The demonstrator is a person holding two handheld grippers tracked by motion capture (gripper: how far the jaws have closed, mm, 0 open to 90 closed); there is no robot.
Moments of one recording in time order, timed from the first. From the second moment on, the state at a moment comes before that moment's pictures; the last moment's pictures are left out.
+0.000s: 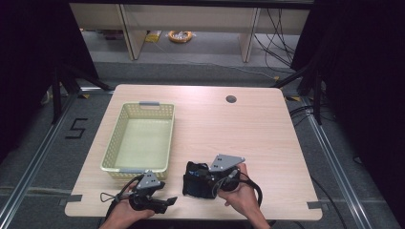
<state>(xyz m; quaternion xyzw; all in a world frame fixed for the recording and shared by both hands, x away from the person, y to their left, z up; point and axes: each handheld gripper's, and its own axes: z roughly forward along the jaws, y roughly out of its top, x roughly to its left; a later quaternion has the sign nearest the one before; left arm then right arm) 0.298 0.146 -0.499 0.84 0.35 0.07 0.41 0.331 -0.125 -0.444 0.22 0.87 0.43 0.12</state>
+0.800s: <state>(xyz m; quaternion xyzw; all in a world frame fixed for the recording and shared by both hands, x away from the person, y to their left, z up) 0.298 0.146 -0.499 0.84 0.36 0.07 0.41 0.321 -0.112 -0.473 0.21 0.89 0.39 0.07</state>
